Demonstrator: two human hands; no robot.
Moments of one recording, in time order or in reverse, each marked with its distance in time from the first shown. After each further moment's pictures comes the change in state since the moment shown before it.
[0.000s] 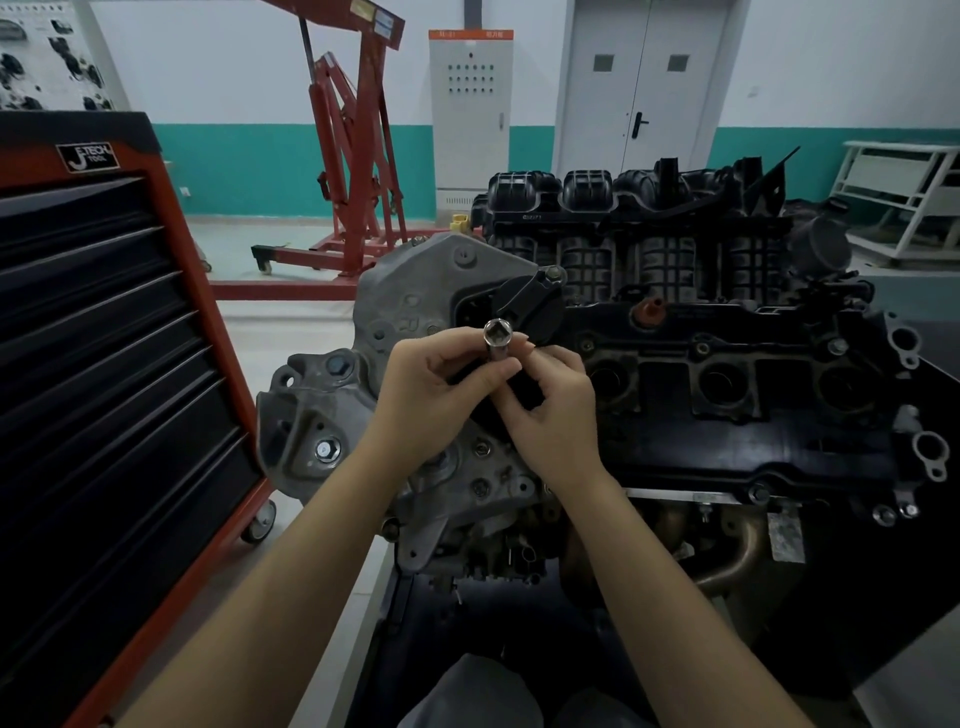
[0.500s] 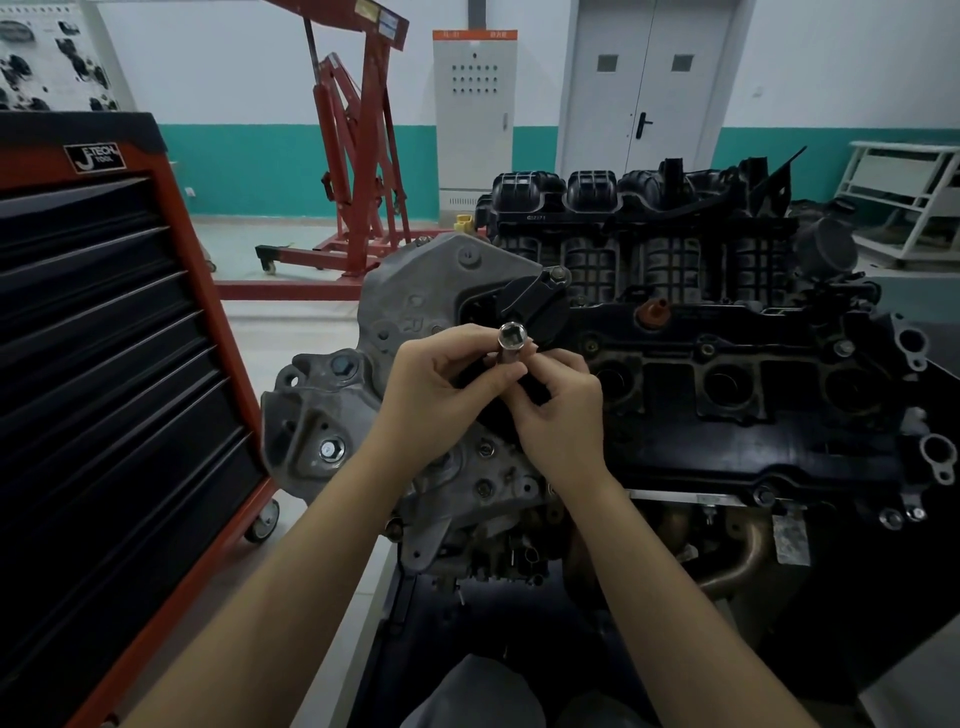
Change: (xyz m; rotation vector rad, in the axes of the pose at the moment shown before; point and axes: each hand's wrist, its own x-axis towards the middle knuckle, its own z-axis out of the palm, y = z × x) left_hand 0.001 -0.001 -0.001 0.044 -0.022 0.025; right_hand -0.001 0.004 0.001 0.017 0.034 0.023
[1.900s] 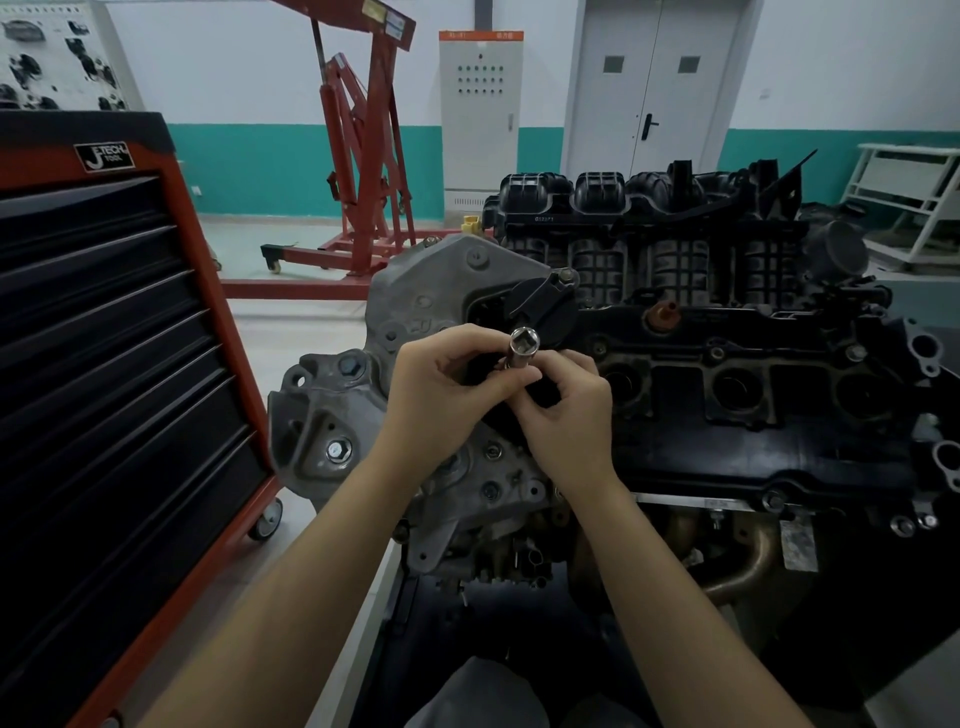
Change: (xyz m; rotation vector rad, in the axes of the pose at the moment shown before) left_hand -0.001 -0.001 0.002 0.008 0.088 0.011; right_hand 0.001 -0.005 -0.002 0.035 0.003 0.016
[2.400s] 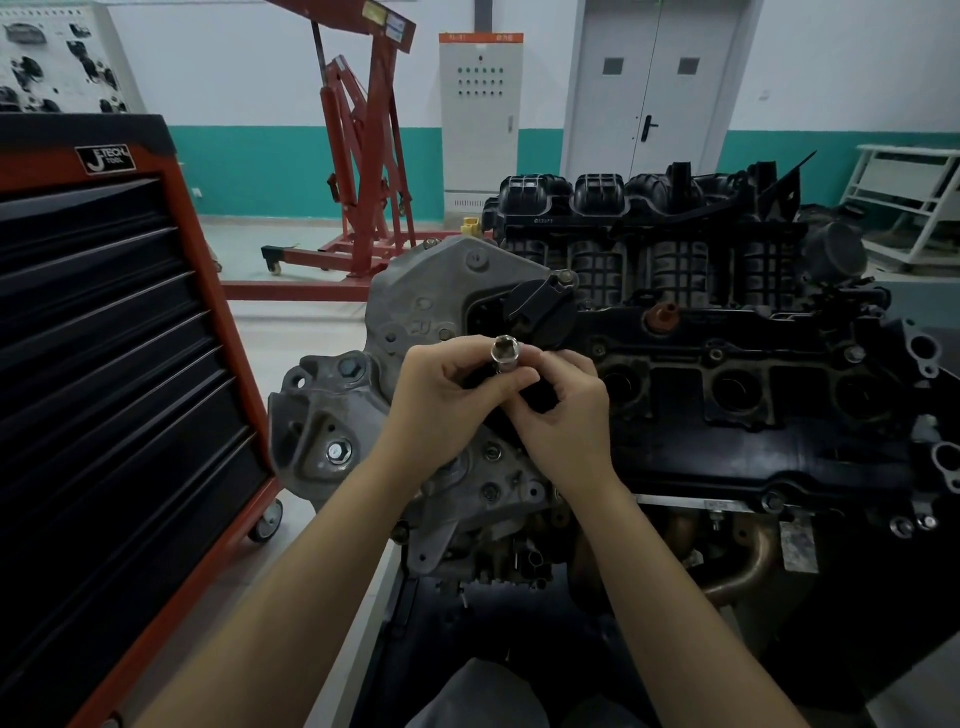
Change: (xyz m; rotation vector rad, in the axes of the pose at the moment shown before) left_hand 0.000 -0.003 0.000 -0.001 -0.046 -0.022; right_hand 0.000 0.000 0.000 -0.011 -0.028 0.009
